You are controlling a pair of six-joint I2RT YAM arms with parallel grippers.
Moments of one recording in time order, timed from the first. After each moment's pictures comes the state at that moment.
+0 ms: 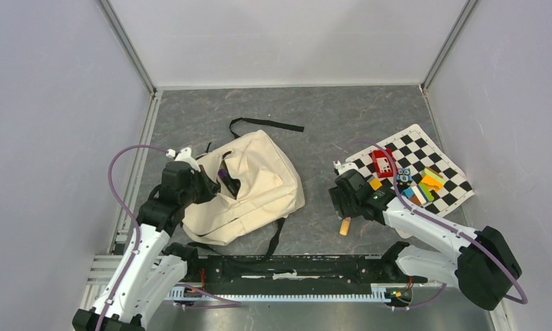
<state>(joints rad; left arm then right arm) -0.24 0.68 0.63 -0.61 0.06 -0.52 0.70 1.09 0.59 -0.56 0.28 0.30</state>
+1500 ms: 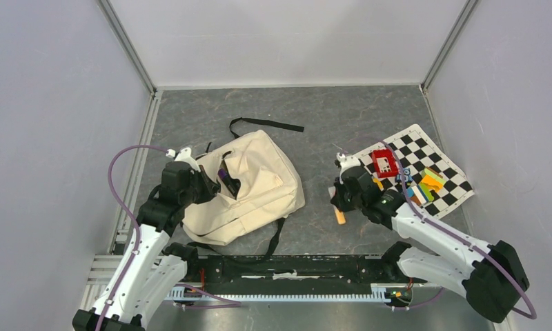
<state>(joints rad) -0.24 0.67 0.63 -0.62 0.06 -0.52 0.69 1.00 0.54 -0.44 0.17 0.38</state>
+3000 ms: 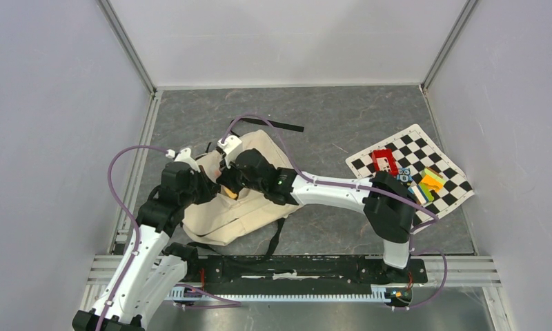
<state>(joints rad) -0.24 0.67 0.63 -0.62 0.06 -0.52 1.14 1.87 1.39 0.11 0.12 0.26</state>
